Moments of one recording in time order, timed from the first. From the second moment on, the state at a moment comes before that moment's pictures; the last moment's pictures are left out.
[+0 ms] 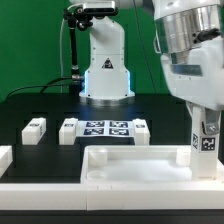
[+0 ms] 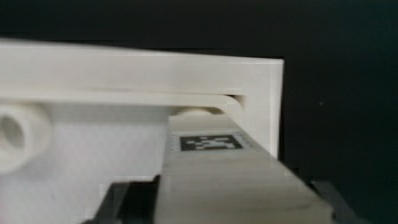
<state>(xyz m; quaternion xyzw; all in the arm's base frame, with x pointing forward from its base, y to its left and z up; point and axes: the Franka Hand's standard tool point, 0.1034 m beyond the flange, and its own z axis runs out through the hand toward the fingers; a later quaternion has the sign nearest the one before) 0.639 0.110 0.100 -0.69 0.71 0.03 0.13</state>
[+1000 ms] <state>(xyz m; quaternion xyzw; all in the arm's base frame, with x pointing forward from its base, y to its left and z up) 0.637 0.114 0.098 -0.91 0.39 0.00 0.12</state>
